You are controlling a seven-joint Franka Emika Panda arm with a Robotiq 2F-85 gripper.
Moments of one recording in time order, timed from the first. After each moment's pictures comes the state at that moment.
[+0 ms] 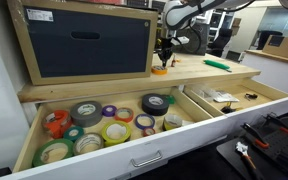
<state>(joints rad) 0.25 0.78 0.08 -1.29 -0.13 2.08 0.01</state>
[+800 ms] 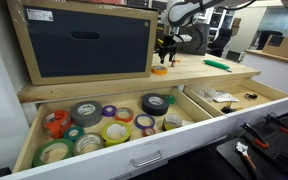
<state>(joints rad) 0.22 0.78 0.08 -1.27 -0.10 2.05 0.01</state>
